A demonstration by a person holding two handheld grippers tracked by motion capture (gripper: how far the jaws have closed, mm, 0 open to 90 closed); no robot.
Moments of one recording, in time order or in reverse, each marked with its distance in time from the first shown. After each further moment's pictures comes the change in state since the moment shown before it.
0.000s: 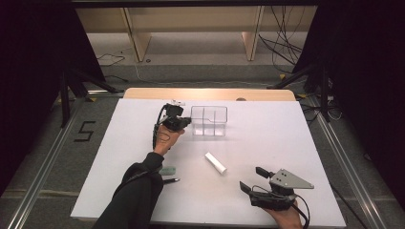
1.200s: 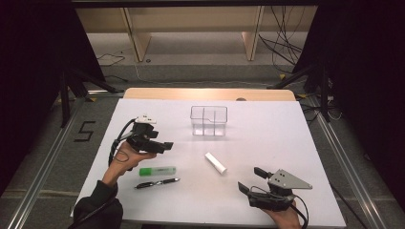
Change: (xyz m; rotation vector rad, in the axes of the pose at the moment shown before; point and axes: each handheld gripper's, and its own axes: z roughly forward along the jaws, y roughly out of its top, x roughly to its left) left arm 0.013 -0.047 -0.127 0.088 -0.132 0.127; right arm 0.003 0.000 0.002 0.000 0.011 0.000
